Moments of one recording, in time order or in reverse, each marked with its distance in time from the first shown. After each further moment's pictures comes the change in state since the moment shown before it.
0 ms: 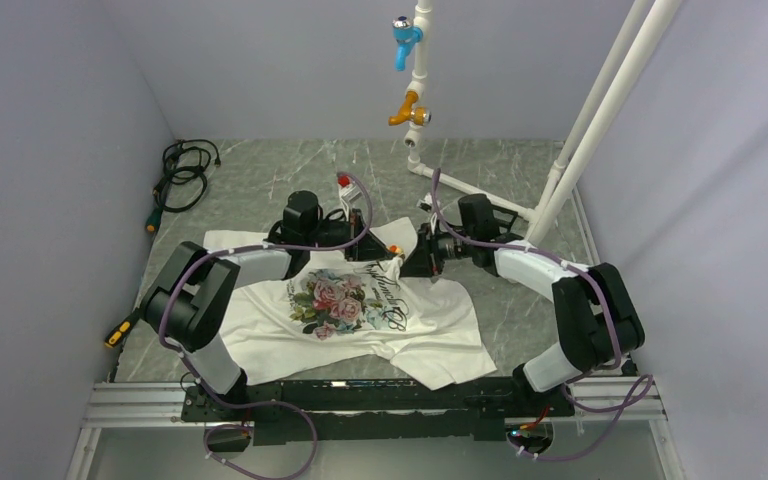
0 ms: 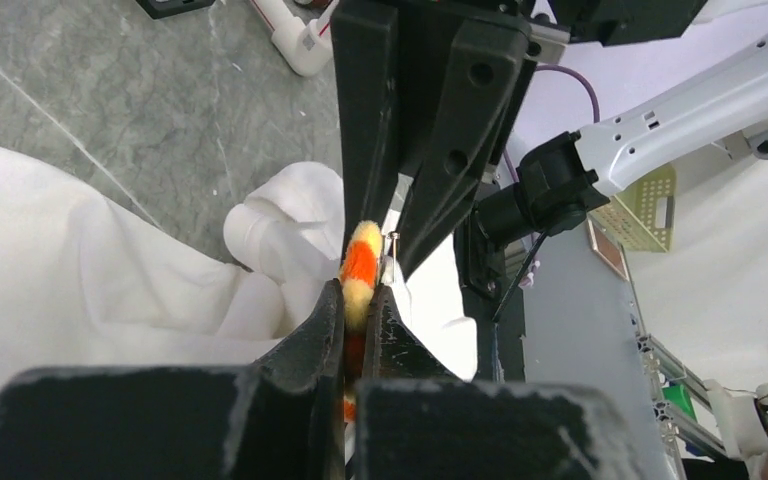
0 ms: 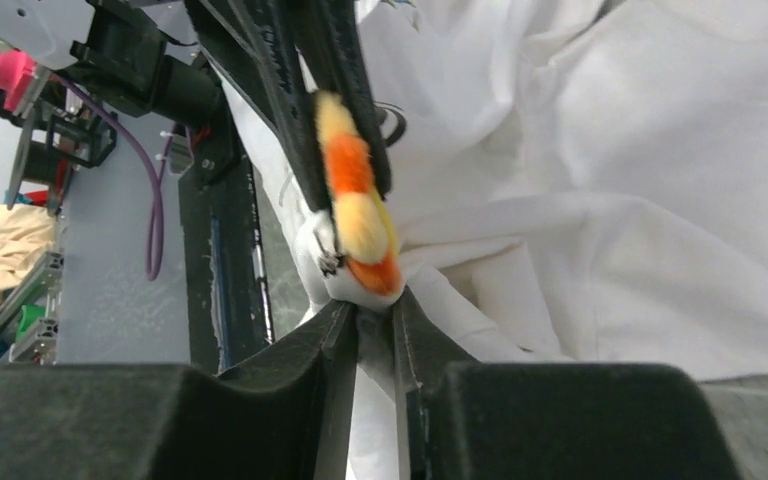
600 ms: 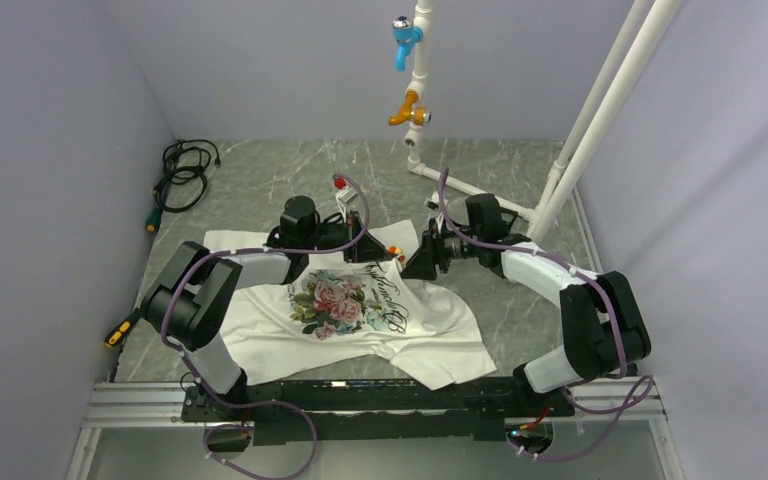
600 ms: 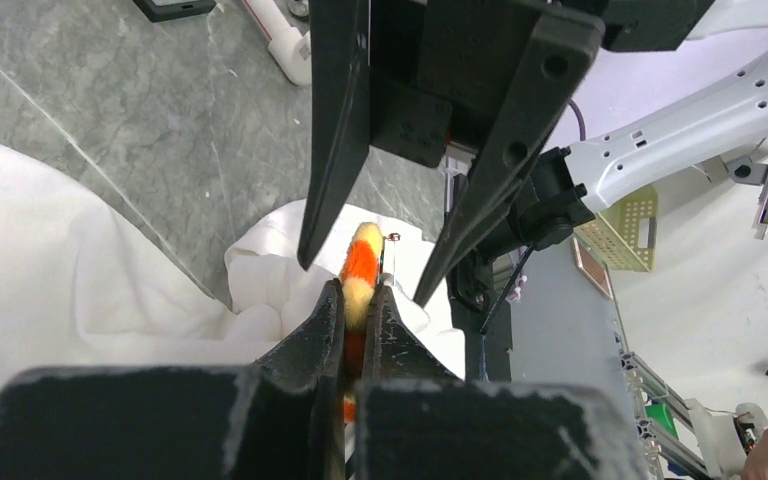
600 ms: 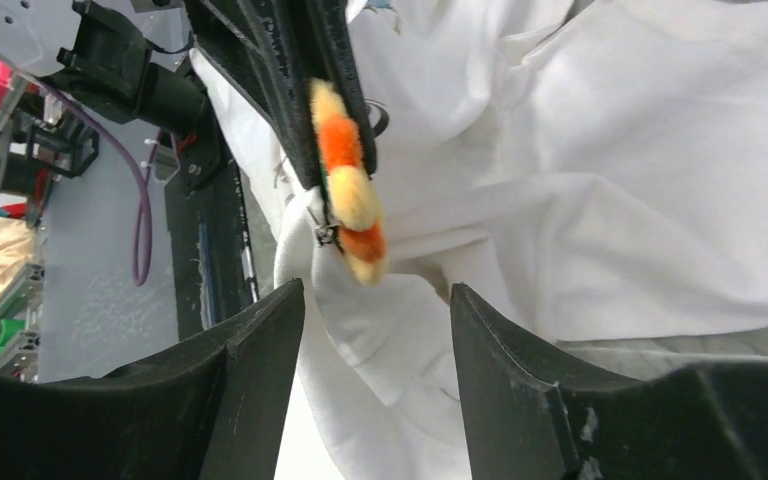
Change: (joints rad) left arm 0.005 0.007 -0.055 0.128 -0.030 -0.109; right arm -0.002 -0.046 -0.026 0.010 0.024 0.014
